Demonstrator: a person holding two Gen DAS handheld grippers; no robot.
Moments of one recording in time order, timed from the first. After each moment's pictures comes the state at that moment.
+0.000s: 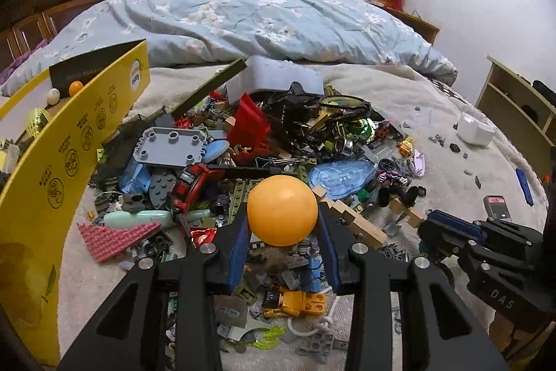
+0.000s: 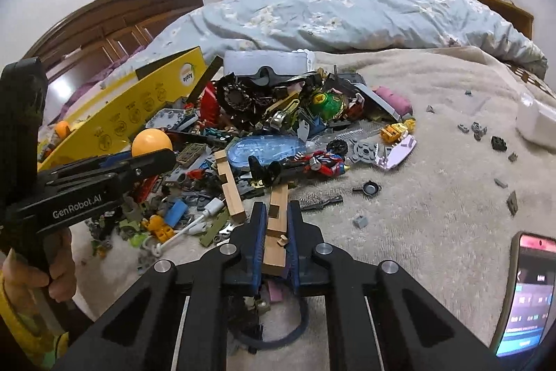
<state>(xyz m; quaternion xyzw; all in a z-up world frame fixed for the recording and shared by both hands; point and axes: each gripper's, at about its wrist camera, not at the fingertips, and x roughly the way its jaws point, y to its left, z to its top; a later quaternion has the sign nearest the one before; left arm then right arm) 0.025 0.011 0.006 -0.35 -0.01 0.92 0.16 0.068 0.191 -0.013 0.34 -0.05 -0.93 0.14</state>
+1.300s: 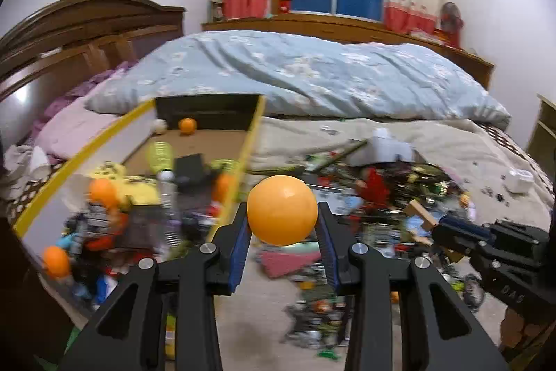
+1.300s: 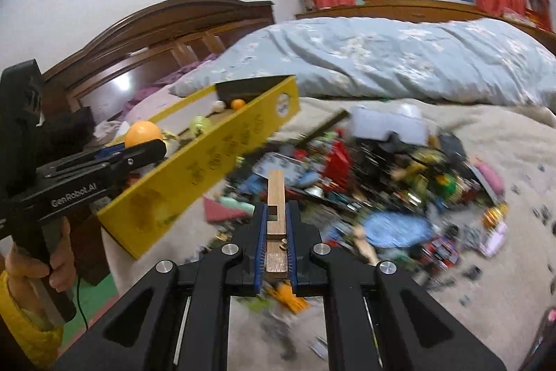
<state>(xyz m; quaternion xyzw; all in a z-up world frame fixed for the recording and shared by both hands) 0.068 -0.106 0.091 -0.29 -0.01 0.96 0.01 0.054 0.087 0.053 0.30 -0.02 -0.91 0.28</state>
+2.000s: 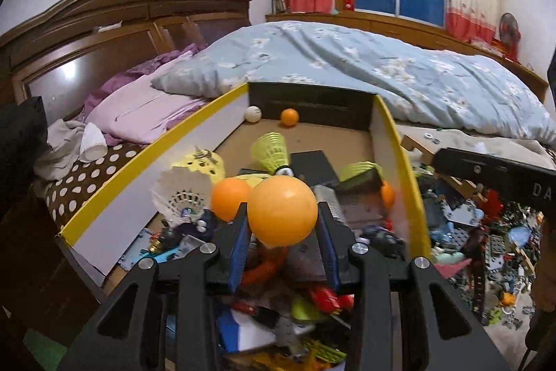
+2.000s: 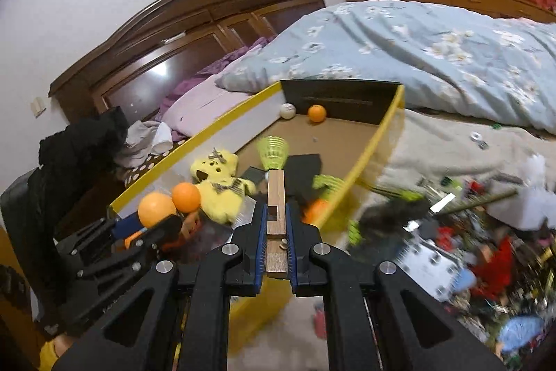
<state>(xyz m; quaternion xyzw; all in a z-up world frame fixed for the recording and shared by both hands) 0.040 -0.248 0.073 -0.30 -0.02 0.95 -0.10 -0.041 -0.090 0.080 0.34 -0.03 -0.87 0.36</state>
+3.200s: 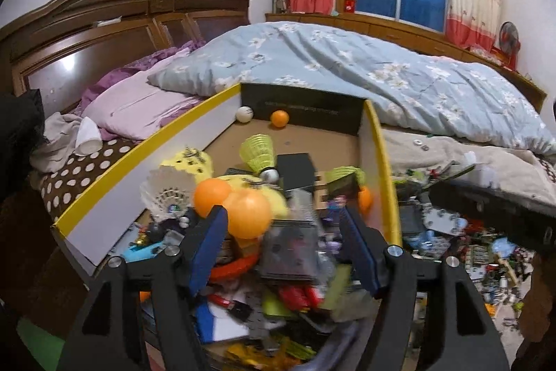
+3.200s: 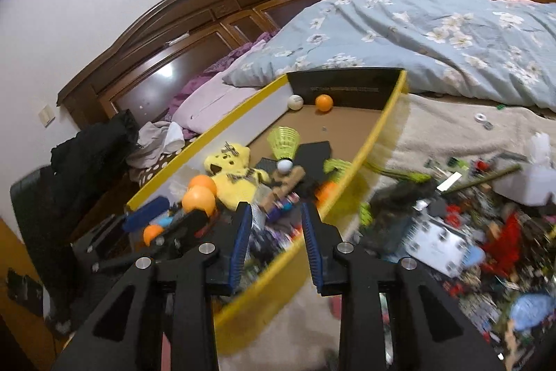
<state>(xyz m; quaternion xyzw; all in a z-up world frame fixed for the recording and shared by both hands) 0.045 -0.226 0.083 -0.30 -0.04 0.95 -0.09 -0.014 -0.049 0.079 0.36 -0.07 -0.86 0.36</state>
